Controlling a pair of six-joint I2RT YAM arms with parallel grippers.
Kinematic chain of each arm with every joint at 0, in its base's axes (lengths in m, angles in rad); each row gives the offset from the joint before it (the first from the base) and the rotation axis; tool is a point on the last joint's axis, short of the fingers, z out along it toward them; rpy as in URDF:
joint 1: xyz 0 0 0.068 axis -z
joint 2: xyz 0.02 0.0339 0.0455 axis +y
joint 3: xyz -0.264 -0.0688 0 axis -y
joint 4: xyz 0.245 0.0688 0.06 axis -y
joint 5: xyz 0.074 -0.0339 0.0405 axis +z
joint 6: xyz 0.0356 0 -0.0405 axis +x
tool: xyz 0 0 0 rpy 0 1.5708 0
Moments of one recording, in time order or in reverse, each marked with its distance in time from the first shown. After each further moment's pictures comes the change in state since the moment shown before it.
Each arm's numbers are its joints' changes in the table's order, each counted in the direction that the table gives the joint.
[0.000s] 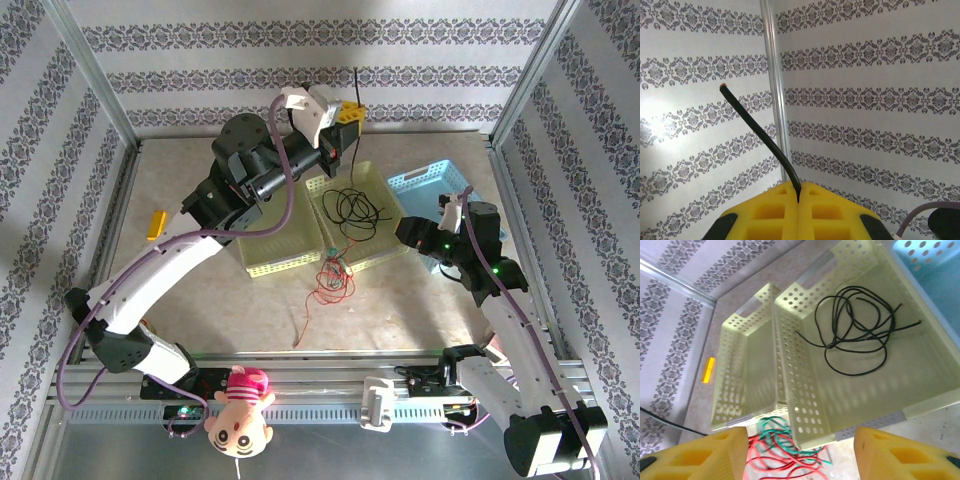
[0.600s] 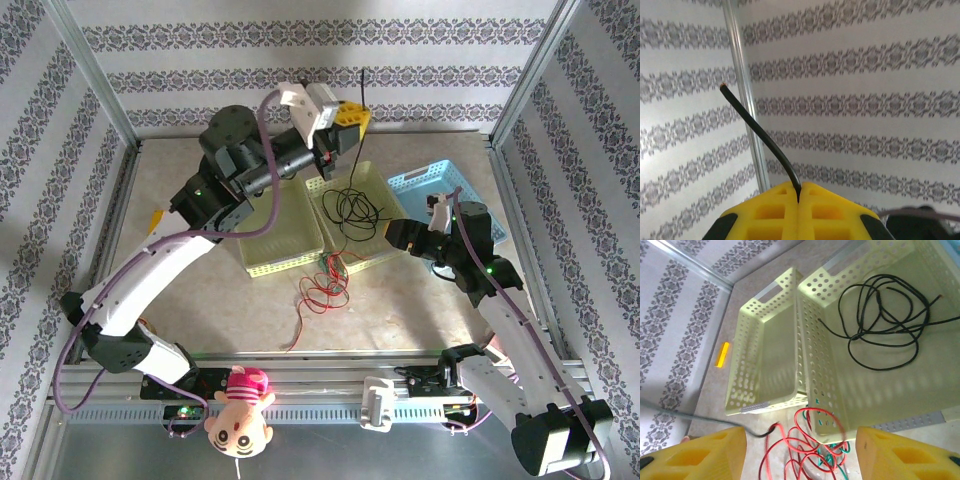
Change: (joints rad) left arm -0.005 -0.002 0.098 -0.063 -0.143 0.001; right arm -0.081 0.011 -0.007 0.034 -0.016 0.012
